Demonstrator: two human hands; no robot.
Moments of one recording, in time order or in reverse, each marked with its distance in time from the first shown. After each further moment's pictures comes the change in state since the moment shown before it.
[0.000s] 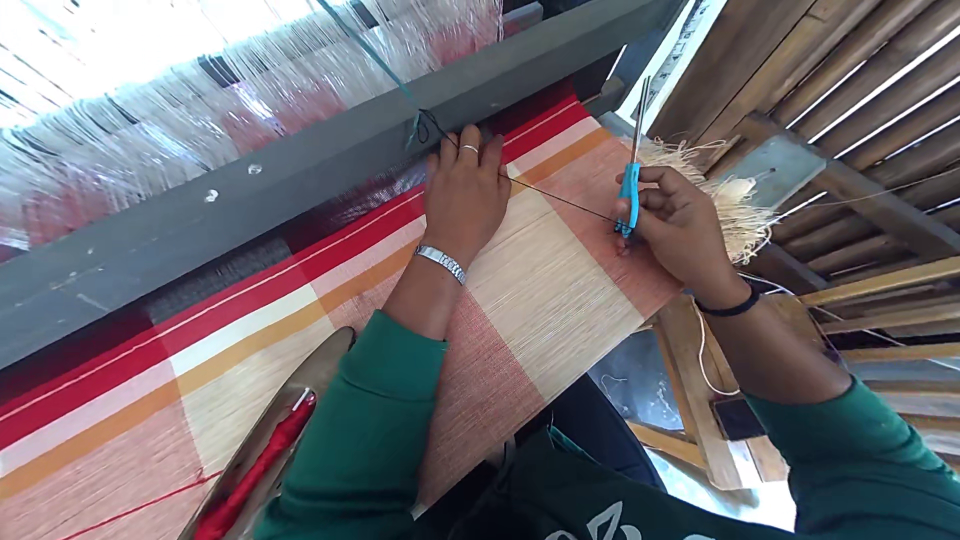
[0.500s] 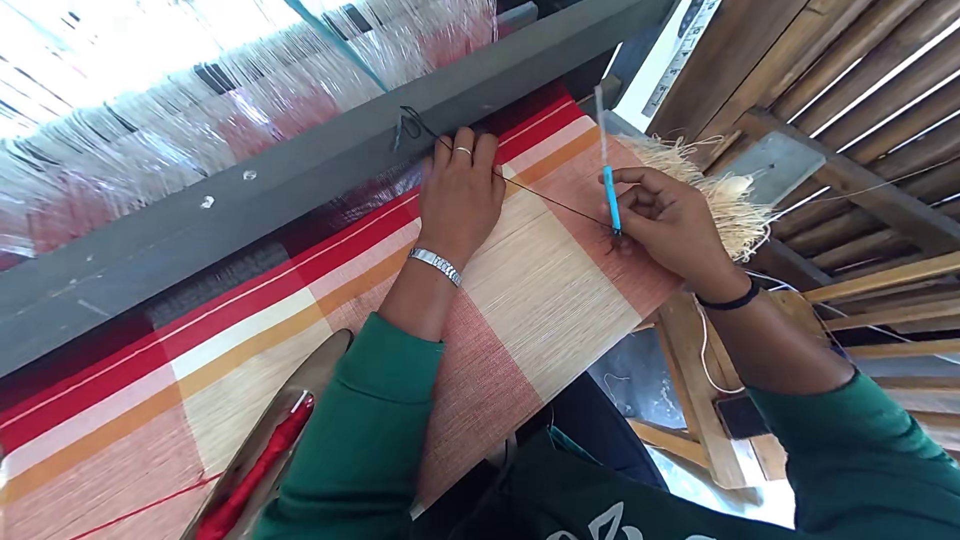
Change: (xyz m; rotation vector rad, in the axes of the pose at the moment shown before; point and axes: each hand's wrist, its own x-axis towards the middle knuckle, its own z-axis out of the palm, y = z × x) left_hand 0.001 0.001 -0.005 -0.038 -0.029 -0.016; right_hand 0.007 -0.004 -0.001 -0.074 -0.066 -0.037
